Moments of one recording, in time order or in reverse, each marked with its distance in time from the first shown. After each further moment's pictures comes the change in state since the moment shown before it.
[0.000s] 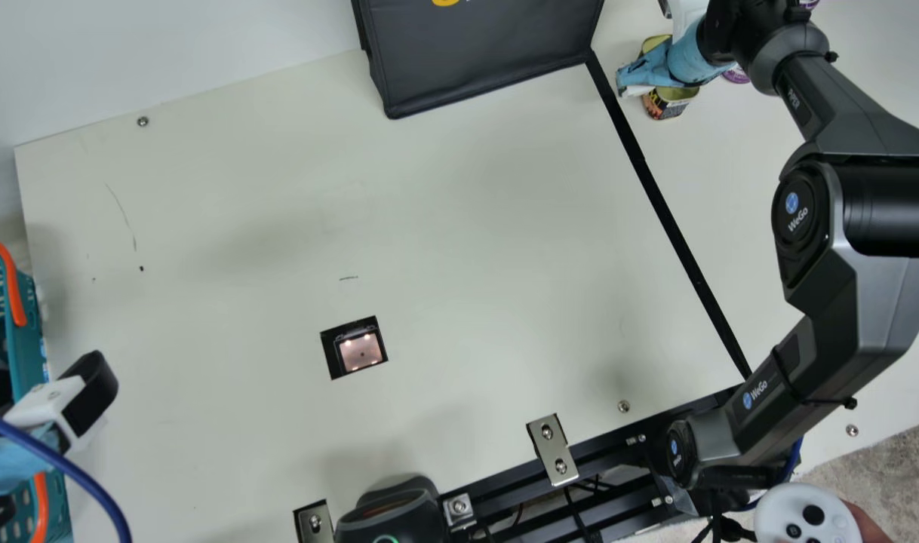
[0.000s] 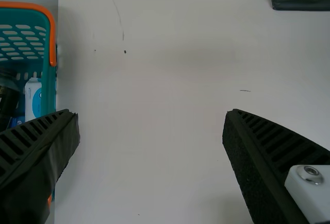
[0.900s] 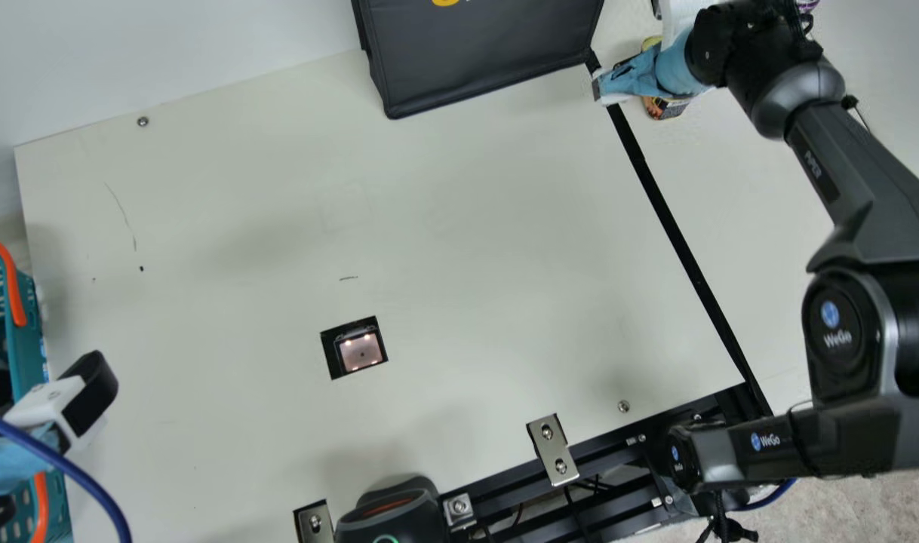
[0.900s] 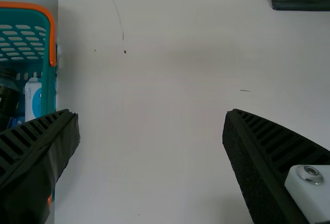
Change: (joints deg) left arm 0.0 0.0 0.0 0.0 0.0 0.0; right arm 7.9 -17.6 11.8 -7.0 1.7 13.8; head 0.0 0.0
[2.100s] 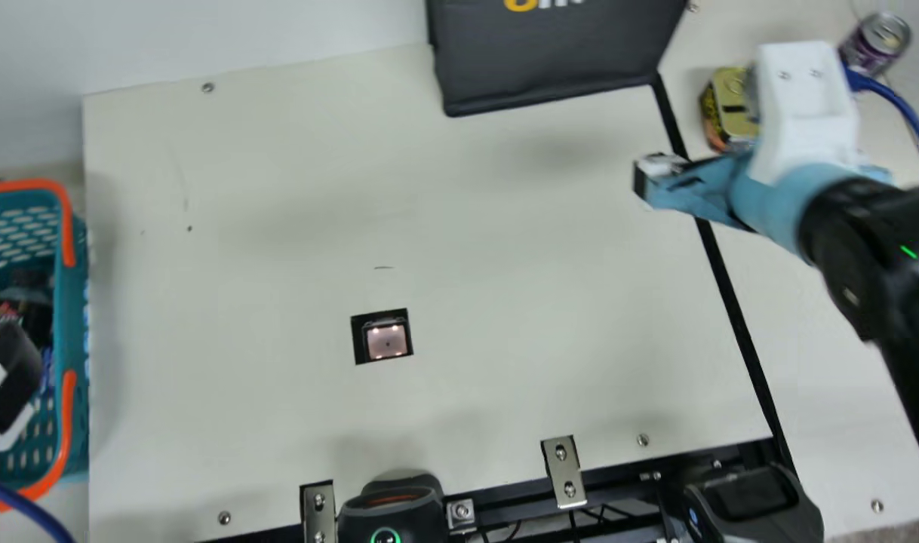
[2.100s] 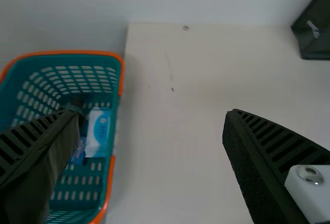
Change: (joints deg) left arm 3.2 -8.5 -6.7 8.5 2.6 -1.5; right arm 15.7 -35.8 8.4 -0.7 18.4 12.3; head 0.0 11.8
